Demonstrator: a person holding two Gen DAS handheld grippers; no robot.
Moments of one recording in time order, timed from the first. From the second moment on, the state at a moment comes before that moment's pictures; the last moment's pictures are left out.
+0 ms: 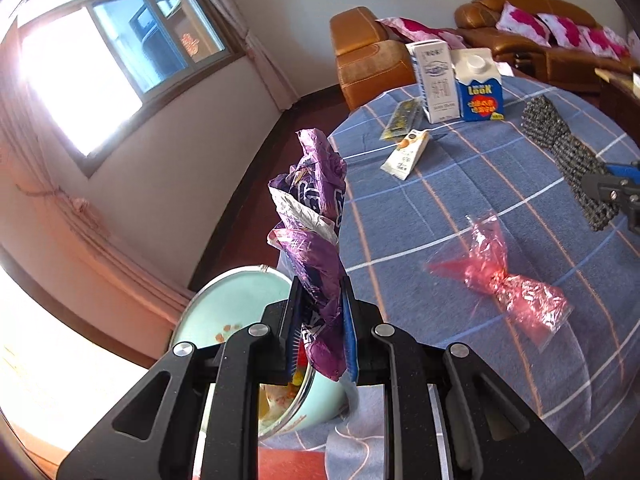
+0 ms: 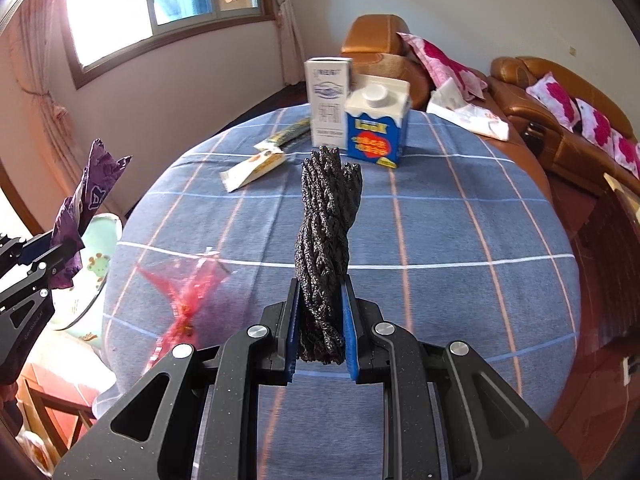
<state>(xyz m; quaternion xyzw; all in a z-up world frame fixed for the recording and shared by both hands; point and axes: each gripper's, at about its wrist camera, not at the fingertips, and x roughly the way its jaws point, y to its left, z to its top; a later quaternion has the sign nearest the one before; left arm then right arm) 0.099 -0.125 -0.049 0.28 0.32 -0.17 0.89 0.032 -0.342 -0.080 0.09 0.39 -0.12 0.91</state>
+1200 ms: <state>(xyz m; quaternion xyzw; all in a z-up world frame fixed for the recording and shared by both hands) 0.131 0.021 -0.052 0.11 0.37 -0.11 0.91 0.111 -0.166 -0.071 0.01 0.40 0.04 0.91</state>
